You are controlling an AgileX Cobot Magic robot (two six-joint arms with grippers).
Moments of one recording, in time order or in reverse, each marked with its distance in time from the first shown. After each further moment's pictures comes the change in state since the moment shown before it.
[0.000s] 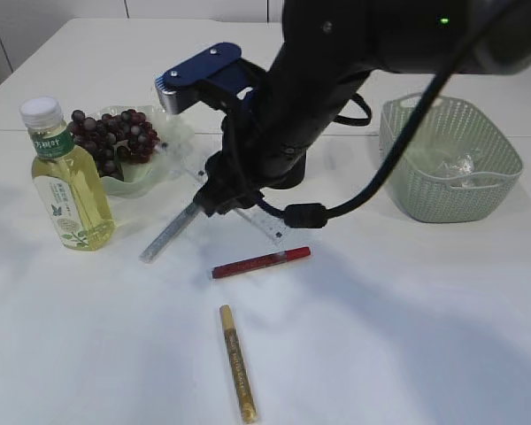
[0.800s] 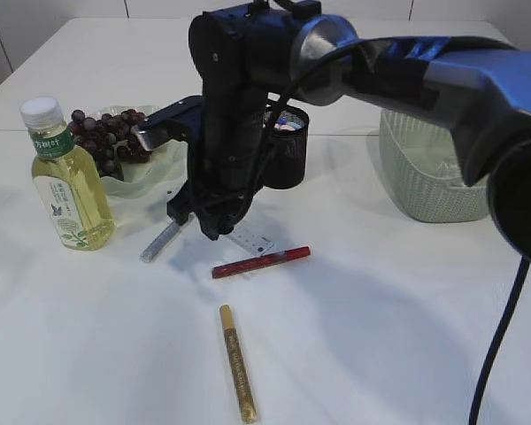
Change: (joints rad) left arm 0.000 0.000 0.000 0.000 0.052 0.000; right arm 0.000 0.451 -0.615 -0.094 0.489 0.151
